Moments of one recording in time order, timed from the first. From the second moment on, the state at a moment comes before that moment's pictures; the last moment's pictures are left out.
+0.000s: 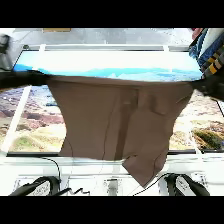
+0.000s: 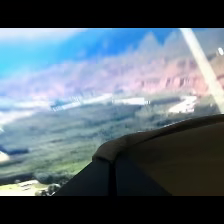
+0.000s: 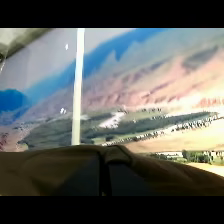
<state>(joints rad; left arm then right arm) 0.16 -1.22 1.35 0.97 -0.98 -1.01 -0.49 -1.01 1.12 -0.63 1.13 1.27</state>
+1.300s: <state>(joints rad) 0.07 -1.66 1.34 1.11 -1.11 -1.01 -0.20 -1.41 1.06 -1.19 1.01 1.43</state>
